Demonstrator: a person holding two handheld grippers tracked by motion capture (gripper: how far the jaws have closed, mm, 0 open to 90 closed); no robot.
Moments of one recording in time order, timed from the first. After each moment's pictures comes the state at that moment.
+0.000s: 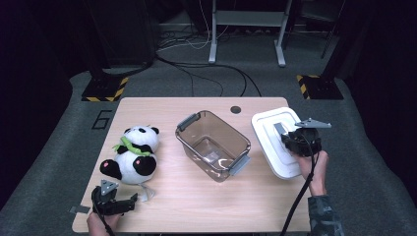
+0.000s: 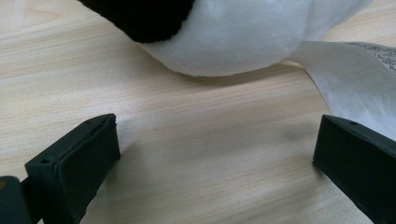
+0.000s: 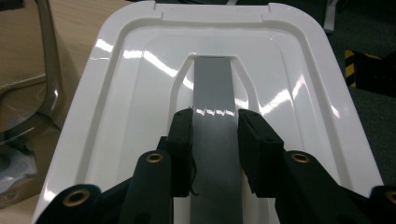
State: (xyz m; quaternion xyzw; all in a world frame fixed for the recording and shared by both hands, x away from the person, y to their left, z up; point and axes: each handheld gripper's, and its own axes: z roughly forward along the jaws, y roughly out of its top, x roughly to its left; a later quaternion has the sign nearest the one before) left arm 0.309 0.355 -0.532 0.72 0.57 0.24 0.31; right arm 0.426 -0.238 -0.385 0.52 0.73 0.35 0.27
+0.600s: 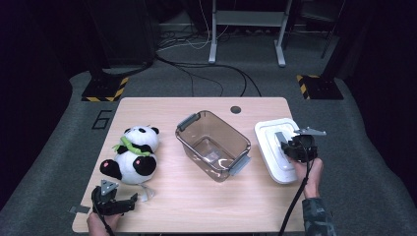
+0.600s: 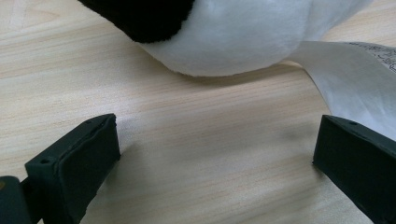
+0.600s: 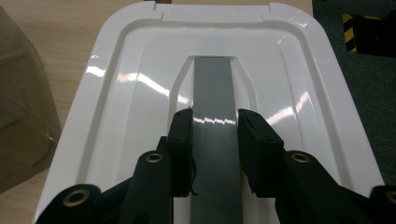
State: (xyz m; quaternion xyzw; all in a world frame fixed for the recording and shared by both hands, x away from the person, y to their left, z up) left arm 0.309 0.355 -0.532 0.72 0.57 0.24 0.31; right arm 0.435 -0.246 -0.432 0.57 0.71 0.33 0.25
